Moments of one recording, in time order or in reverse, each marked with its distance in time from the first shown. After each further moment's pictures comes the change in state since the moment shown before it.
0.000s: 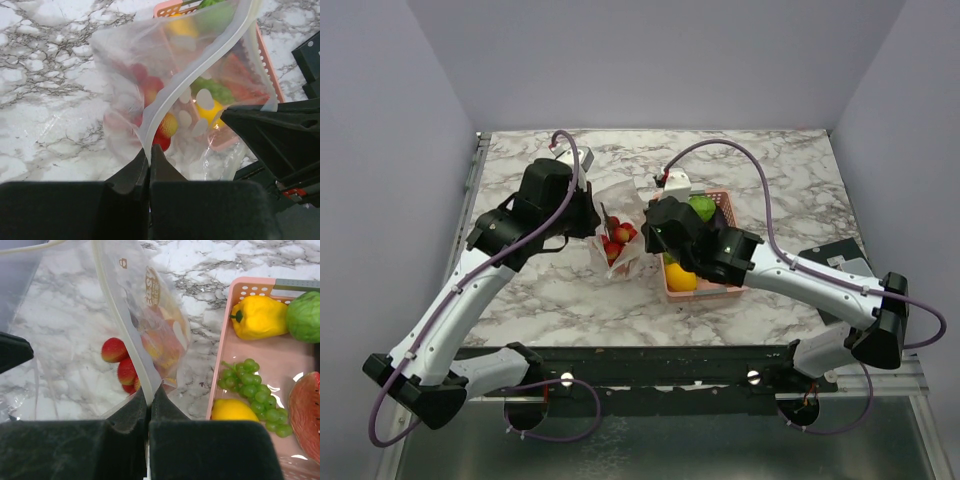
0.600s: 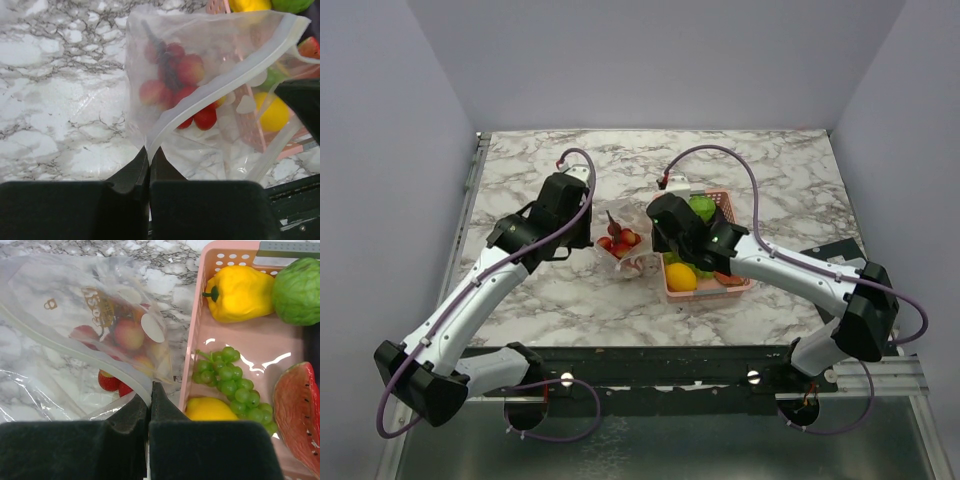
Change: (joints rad) left arm 0.000 0.018 -0.178 0.022 -0.159 0.031; right arm -0.130 0.081 -0.087 0.029 -0.089 -0.008
